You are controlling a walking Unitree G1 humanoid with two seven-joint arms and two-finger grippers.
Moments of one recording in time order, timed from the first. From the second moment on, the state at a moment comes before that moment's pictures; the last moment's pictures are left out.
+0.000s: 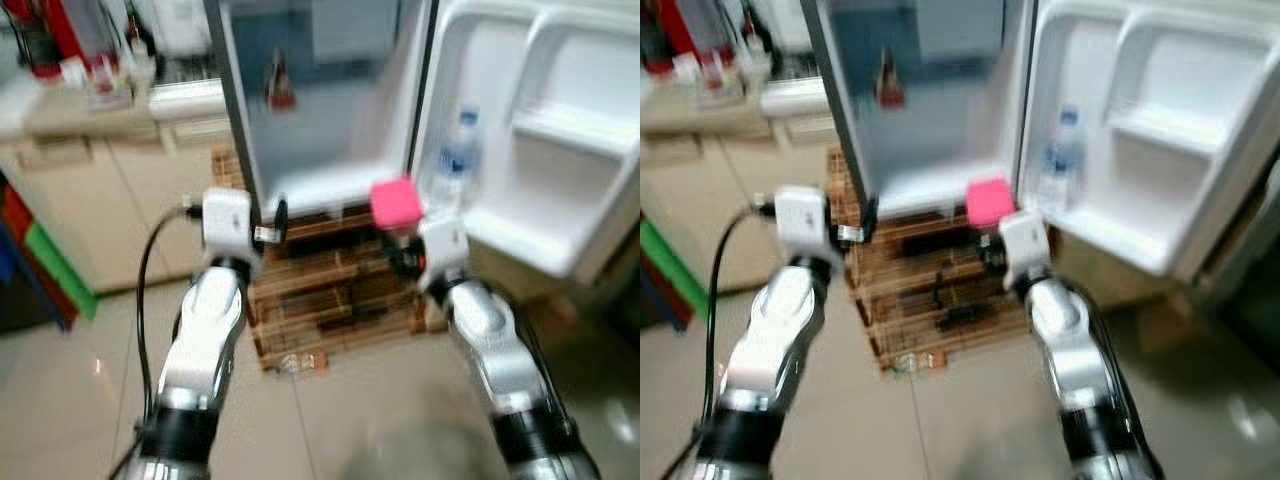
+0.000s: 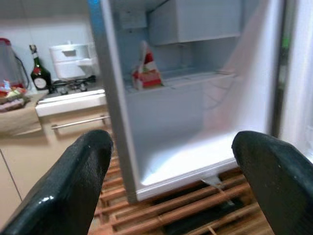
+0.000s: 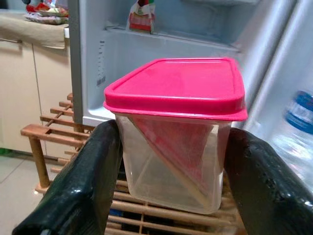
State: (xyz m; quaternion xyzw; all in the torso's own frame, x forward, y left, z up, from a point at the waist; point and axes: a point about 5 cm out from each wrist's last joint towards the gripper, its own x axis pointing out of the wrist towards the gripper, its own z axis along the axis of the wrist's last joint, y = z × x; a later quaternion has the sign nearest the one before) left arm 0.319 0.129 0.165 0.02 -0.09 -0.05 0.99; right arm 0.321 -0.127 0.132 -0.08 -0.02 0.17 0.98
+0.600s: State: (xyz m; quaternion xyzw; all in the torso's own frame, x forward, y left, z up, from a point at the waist) left arm 0.320 0.133 0.166 0.01 -0.09 -0.04 0.99; right arm 0.328 -0.153 0.143 -0.12 -0.02 0.17 0.98
